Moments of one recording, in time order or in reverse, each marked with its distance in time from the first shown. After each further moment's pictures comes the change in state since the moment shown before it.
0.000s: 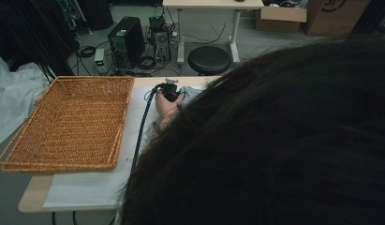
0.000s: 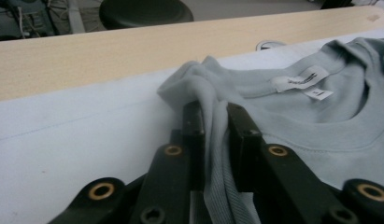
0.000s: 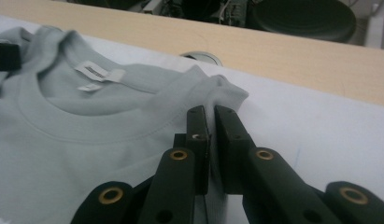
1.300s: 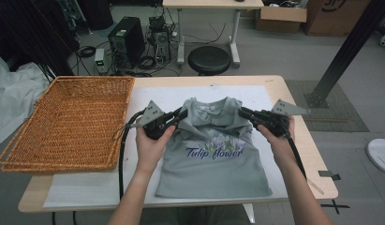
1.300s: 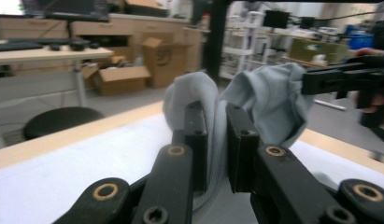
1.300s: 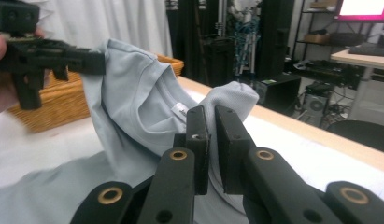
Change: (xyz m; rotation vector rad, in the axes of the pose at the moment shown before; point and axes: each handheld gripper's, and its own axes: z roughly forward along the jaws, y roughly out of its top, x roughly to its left) left arm -0.095 -0.054 -0.220 -0.391 -0.336 0.223; right arm 0.103 -0.049 -0.205 -0.390 0.323 -0.243
